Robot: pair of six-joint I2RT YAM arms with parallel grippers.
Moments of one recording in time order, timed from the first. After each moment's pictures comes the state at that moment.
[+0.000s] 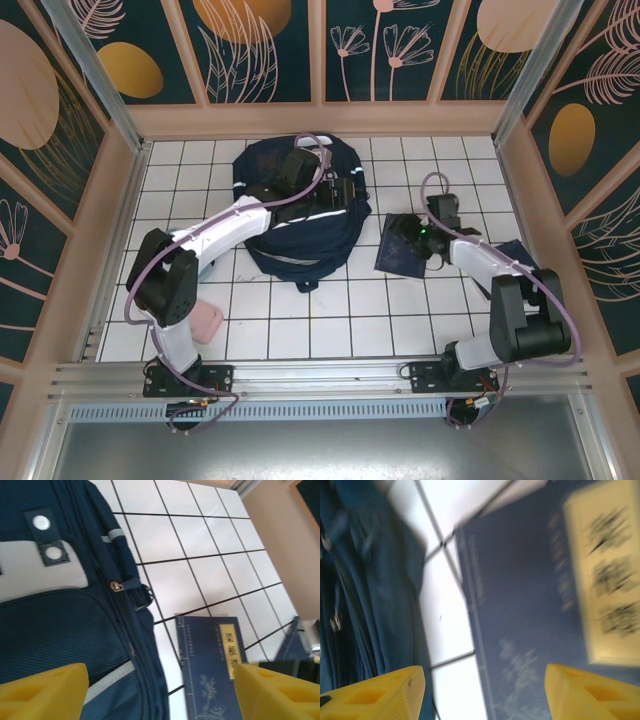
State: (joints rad) left arm -0.67 1.84 1.45 -0.21 0.13 -0.59; right arm 0.14 1.42 0.75 -0.23 -0.25 0.78
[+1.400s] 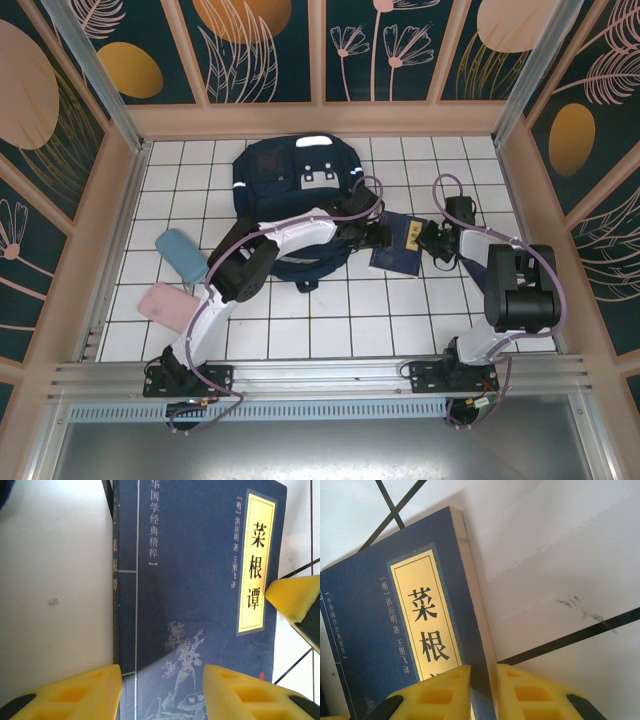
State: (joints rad) left arm -0.85 2.34 1.81 -0.41 0.26 -0.80; right arm -0.01 1.61 0.76 -0.21 -0.24 0.60
